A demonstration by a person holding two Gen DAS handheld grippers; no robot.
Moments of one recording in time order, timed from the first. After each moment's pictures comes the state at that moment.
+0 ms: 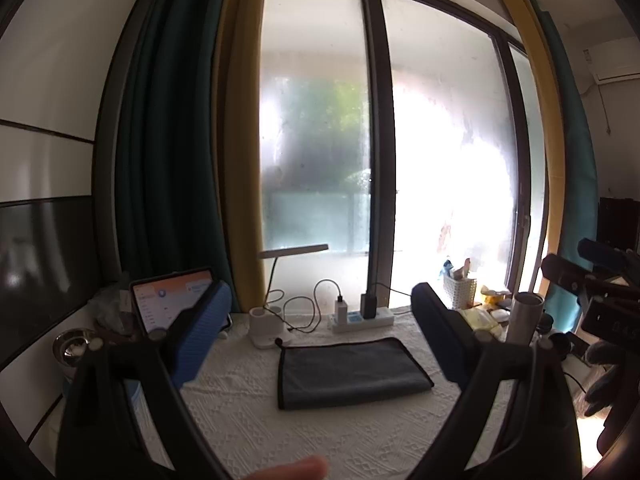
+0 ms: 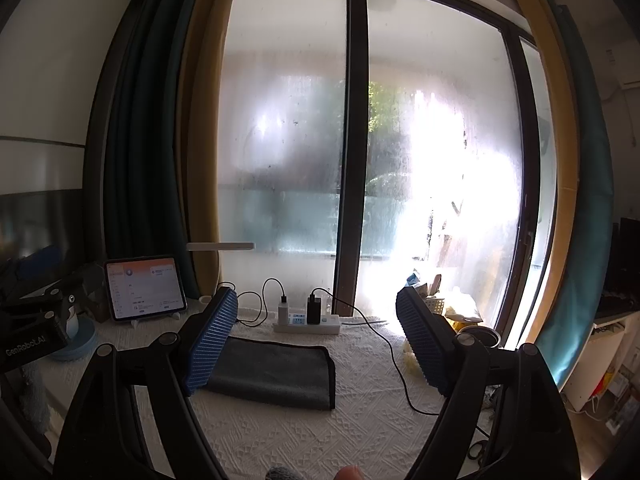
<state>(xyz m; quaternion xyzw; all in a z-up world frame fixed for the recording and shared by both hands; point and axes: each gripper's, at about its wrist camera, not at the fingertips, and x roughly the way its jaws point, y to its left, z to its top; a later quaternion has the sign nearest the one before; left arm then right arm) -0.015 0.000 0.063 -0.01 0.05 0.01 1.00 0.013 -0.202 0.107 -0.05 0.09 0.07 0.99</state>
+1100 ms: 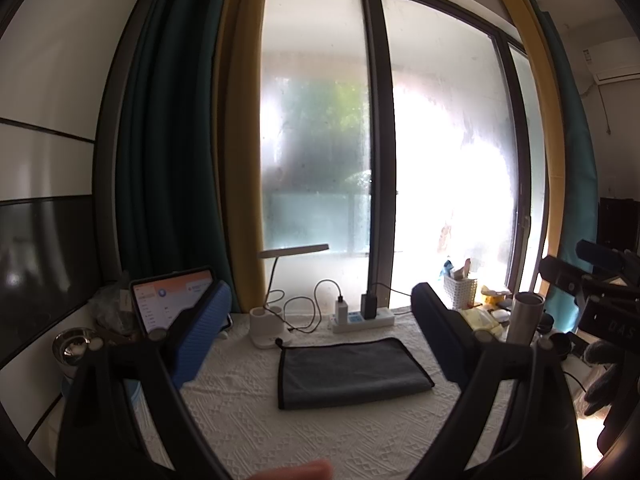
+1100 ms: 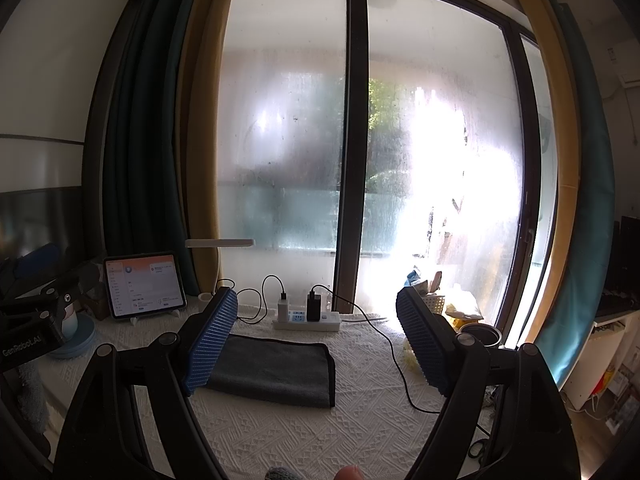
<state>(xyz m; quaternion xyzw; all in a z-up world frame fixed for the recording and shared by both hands) -0.015 0.001 0.061 -0.01 0.05 0.01 1.00 0.015 -0.202 0.103 -0.05 0.09 0.07 0.99</state>
